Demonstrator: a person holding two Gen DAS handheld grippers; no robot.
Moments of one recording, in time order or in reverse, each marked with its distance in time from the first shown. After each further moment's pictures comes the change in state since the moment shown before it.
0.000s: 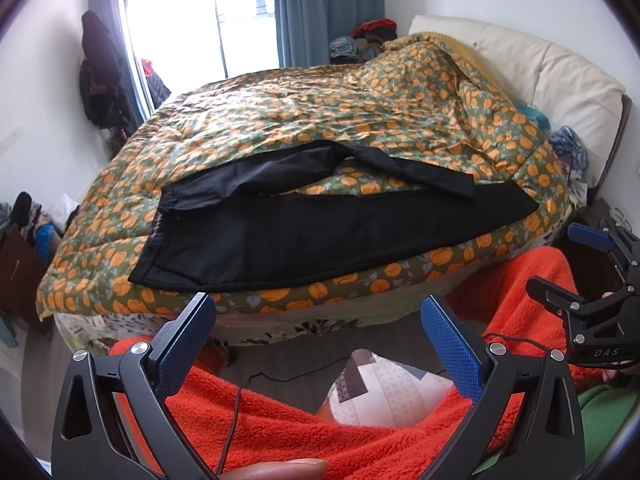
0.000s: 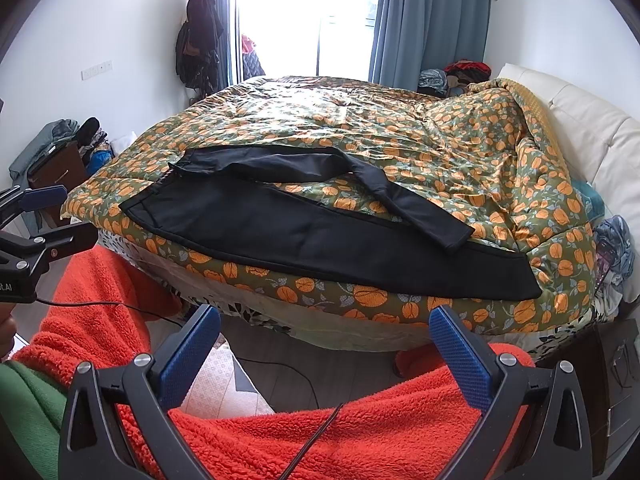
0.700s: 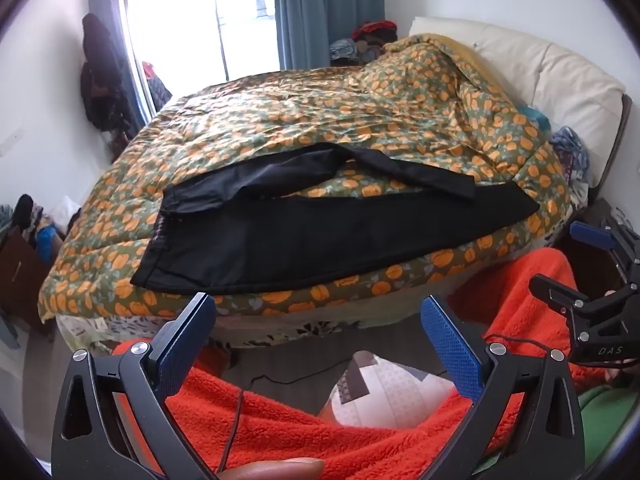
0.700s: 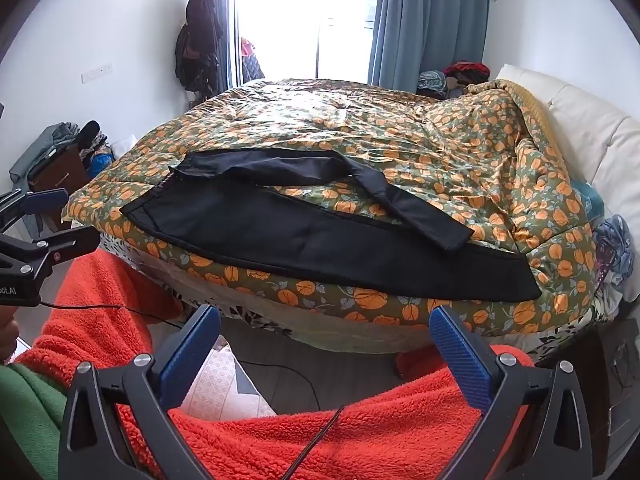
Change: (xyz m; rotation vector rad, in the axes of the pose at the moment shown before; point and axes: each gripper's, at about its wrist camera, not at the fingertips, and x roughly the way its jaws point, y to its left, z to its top) left arm -0.003 0.003 0.003 -0.002 -0.006 0.003; right arm -0.004 0.001 0.002 0.002 -0.005 0.001
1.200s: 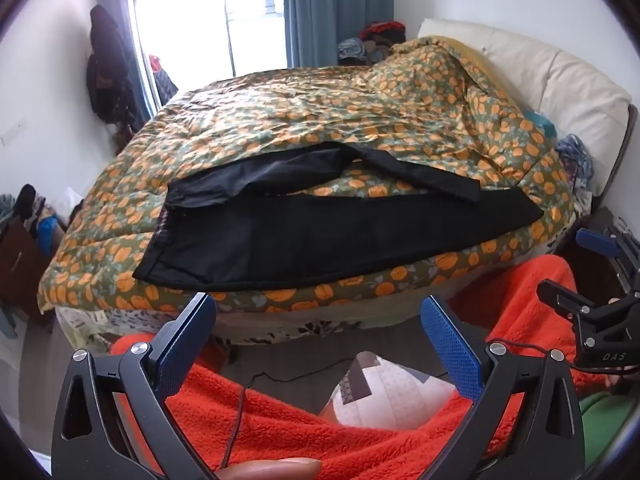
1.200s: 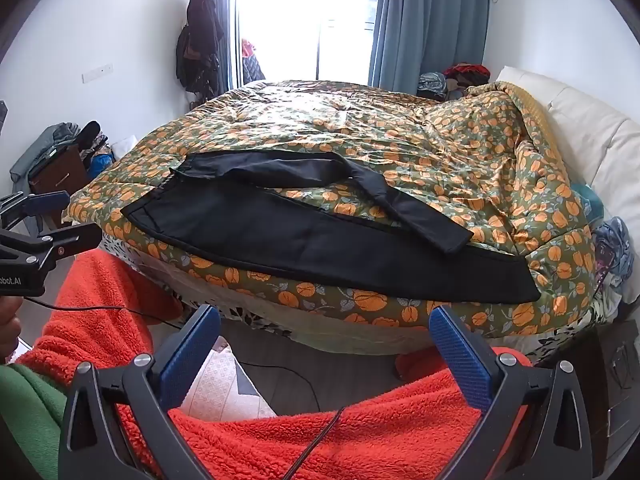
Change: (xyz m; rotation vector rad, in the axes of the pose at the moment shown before) left arm 0.003 0.008 -0.001 -0.038 0.010 -0.008; right arm -0.001 0.000 0.001 -0.003 -0.002 -0.002
